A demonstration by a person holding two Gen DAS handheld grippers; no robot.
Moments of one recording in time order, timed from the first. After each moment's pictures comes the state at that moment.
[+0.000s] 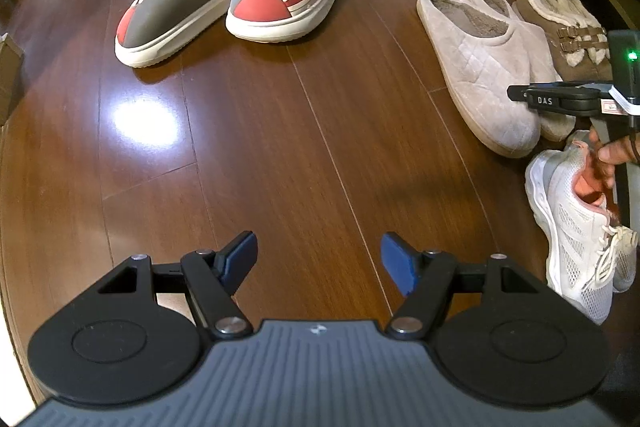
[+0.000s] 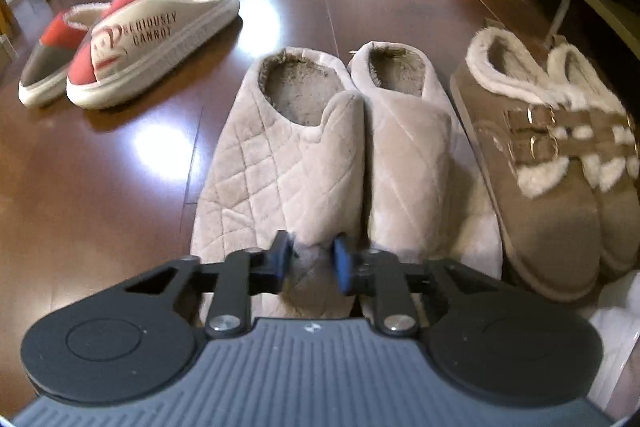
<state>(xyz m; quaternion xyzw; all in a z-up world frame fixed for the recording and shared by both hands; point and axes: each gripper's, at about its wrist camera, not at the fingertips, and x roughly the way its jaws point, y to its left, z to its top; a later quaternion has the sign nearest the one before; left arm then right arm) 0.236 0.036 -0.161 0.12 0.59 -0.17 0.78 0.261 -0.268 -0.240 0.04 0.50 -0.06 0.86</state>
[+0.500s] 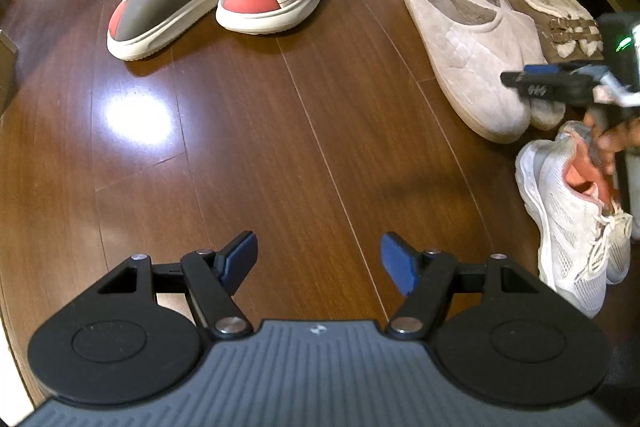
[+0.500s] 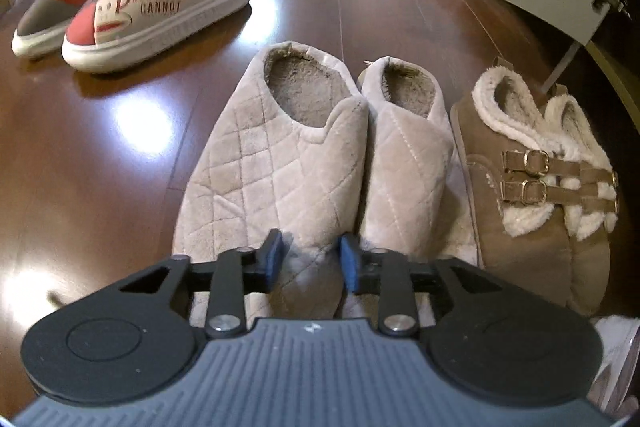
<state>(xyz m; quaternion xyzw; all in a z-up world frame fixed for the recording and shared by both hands) 0.223 0.031 -0.159 0.12 0.59 -0.18 0.78 0.252 -0.262 -0.216 0.02 0.49 -0.06 0.87</state>
